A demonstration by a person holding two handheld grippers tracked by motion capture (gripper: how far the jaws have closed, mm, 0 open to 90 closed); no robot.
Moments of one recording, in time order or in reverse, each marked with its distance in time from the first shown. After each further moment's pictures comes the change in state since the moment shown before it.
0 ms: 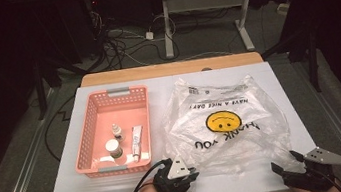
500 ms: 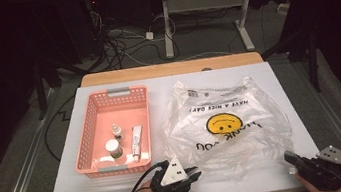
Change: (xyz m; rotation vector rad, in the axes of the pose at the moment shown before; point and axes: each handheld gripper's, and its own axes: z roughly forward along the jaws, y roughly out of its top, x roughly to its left) left arm -0.013 0.006 -0.021 -0.129 -0.019 0.031; right arm -0.007 0.007 -0.019 -0.115 -0.006 0.037
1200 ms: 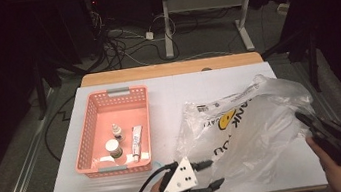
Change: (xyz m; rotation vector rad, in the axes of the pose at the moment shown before) left arm -0.021 0.051 -0.019 -0.196 -0.035 0.041; right arm 0.046 0.124 -0.048 -0.418 0.029 -0.168
